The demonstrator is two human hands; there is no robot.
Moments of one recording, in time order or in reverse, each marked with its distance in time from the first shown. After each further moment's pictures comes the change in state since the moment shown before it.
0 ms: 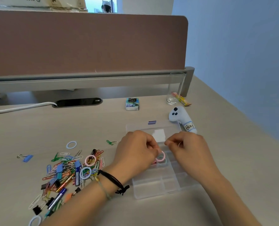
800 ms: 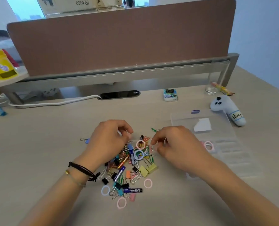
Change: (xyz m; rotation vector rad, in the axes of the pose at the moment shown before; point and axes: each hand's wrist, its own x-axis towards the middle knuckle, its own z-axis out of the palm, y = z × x) left_hand -0.053 -0.122 -0.130 0.248 0.190 -0.080; right_hand -0.024 -0.113 0.069 -0.093 -0.323 -0.401
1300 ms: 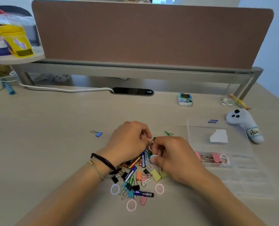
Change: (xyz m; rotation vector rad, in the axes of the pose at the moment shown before) left_hand 0.006 -0.003 0.014 -0.019 -0.115 0.036; right_hand 0.015 -0.024 0.035 0.021 -0.060 -0.033
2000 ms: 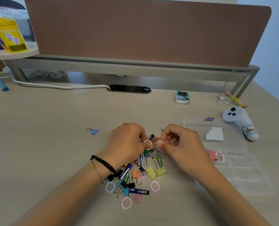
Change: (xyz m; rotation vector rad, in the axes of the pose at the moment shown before) left_hand -0.005 0.007 0.012 0.107 0.038 -0.060; right_hand -0.004 0.015 -0.015 0.435 0.205 0.114
